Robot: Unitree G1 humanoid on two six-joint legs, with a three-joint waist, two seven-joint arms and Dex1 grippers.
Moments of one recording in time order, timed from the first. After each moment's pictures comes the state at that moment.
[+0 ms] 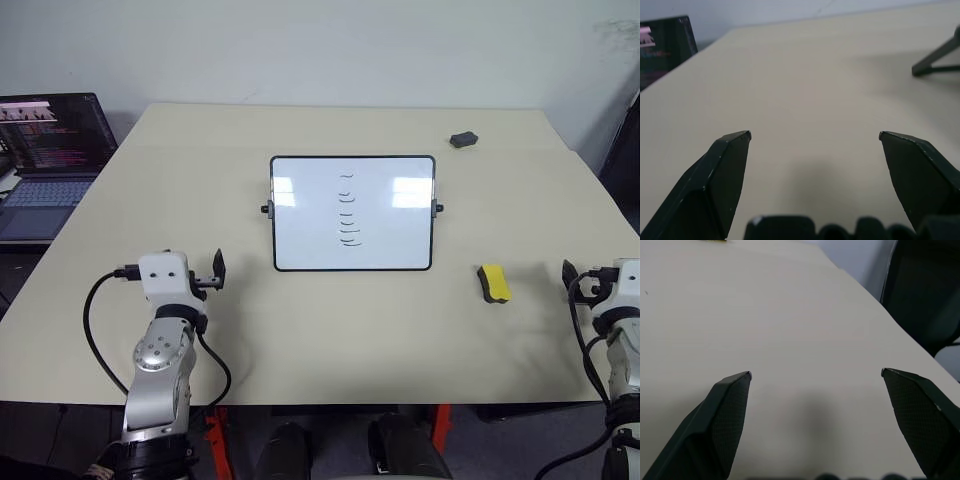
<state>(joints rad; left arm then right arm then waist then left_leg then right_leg) -0.03 0.28 0.24 -0.16 -0.12 0.23 -0.07 -0.23 -0.63 -0.43 0.70 0.24 -0.17 0.36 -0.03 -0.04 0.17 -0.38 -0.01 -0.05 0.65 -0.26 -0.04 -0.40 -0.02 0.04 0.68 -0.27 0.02</state>
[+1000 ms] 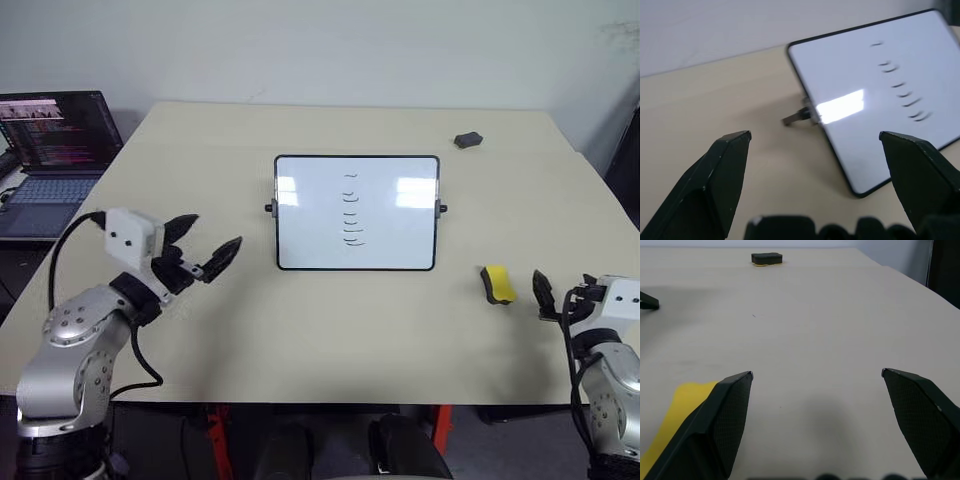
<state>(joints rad) -0.12 0.66 0.32 -0.34 -0.54 0.47 -0.63 0.07 -0.40 -0.45 -0.14 0.39 0.25 0.22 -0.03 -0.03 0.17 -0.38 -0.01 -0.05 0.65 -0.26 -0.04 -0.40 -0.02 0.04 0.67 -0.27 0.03</state>
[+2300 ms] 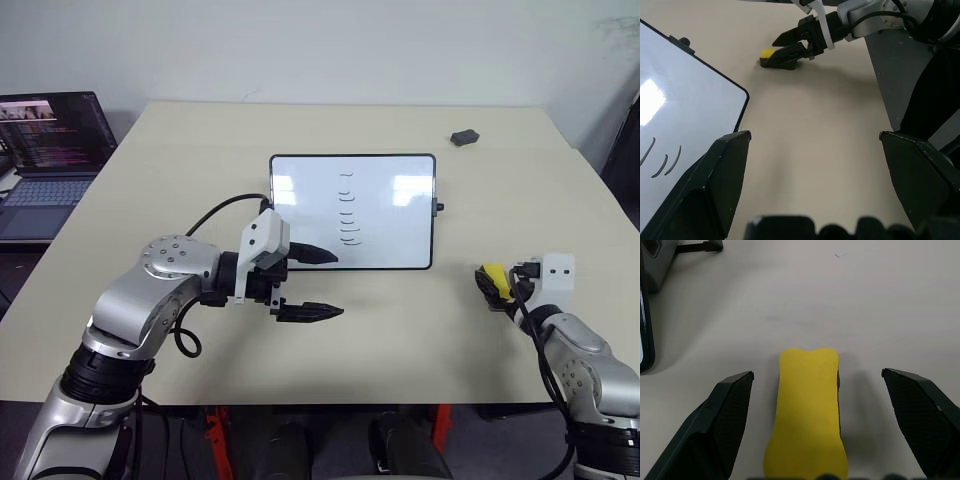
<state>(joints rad) -0.48 0.76 -0.13 -0.31 -0.55 0.58 -1.17 -0.09 -0.42 -0.28 -0.20 0.41 0.64 0.18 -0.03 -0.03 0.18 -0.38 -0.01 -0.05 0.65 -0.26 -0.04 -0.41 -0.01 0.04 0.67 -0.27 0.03</state>
